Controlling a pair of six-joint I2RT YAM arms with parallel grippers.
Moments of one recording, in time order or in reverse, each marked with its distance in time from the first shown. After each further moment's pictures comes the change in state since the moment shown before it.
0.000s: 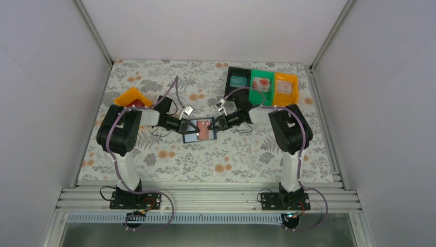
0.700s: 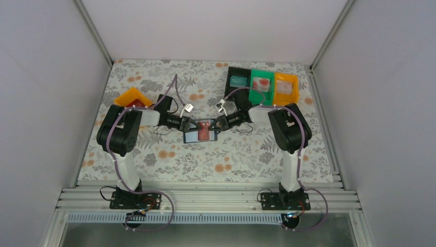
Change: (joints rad) left arm -0.007 -0.003 0.004 0.082 0.026 -0.068; right arm -0.005 0.013 0.020 -0.063 -0.035 -0.065
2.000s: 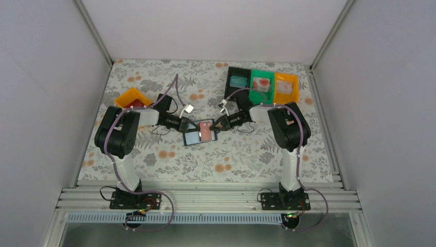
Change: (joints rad) left arm 0.000 -0.034 0.014 -0.114 -0.047 0.094; right arm -0.029 0.037 0.016 -0.029 -0.031 0.002
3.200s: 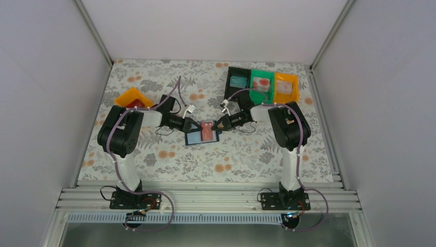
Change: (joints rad) left arm -0.037 0.022 -0.016 0.108 -0.066 -0.114; right arm -0.012 0.012 0.000 -0.008 0.014 0.019
